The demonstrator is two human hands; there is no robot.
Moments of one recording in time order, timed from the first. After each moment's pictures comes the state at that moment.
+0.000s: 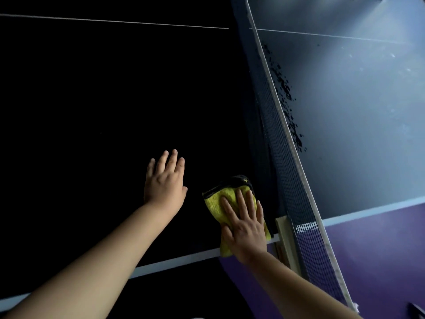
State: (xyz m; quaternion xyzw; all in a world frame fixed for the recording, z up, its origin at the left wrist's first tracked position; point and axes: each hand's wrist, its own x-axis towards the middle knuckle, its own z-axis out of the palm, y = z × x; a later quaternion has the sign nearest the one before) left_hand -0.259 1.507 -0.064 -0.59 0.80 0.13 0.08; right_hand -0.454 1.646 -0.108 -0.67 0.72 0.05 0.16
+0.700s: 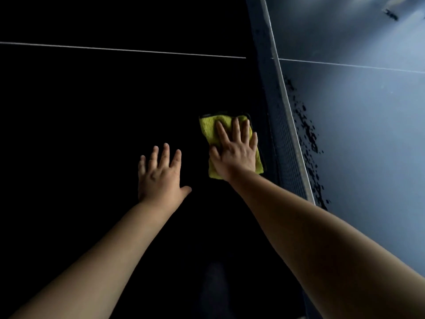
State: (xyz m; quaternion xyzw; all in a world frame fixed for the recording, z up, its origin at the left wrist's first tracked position) left_hand -0.294 1.314 -0.082 -0.64 0.74 0.17 0.11; right_hand -0.479 1.272 -0.116 -0.67 0.73 0.04 0.12
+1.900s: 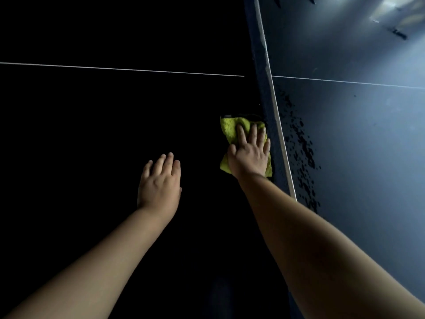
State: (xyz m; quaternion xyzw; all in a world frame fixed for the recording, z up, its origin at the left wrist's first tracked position) left_hand -0.324 1.317 -0.073 -0.64 0.76 0.07 0.10; right_hand -0.531 1.248 -0.107 -0.62 0.77 -0.04 0.16
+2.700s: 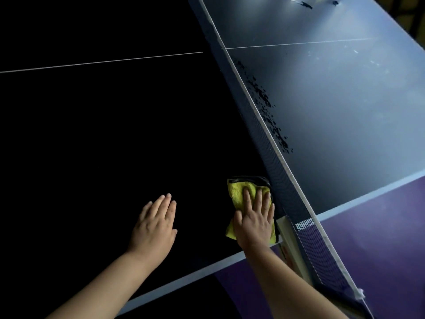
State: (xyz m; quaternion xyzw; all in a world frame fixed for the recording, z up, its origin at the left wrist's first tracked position) left_hand -0.209 1.541 -0.065 -0.46 0.88 0.10 0.06; right_hand -0.446 1.615 -0.098 -0.46 0.87 0.02 0.15
